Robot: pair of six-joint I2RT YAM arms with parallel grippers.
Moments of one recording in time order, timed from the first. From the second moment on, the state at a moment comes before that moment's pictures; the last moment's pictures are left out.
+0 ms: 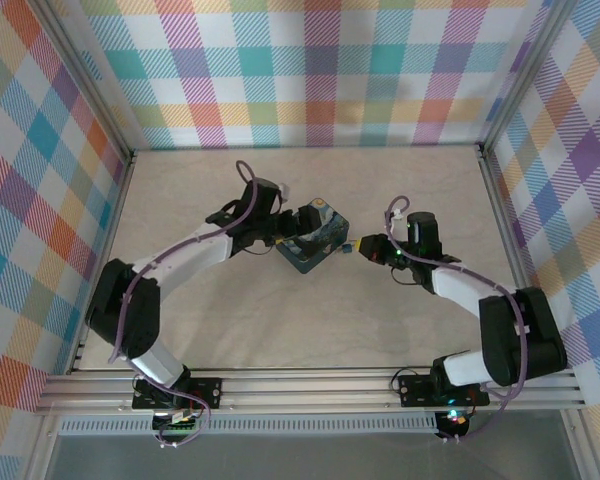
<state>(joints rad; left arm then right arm) -0.56 1.60 1.17 -0.30 0.26 -0.75 0.25 1.38 0.62 0.11 -0.62 0.59</state>
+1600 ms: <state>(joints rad) -0.38 1.07 0.55 -0.12 -0.62 -0.36 0.17 1.23 0.40 0.21 0.21 0.06</state>
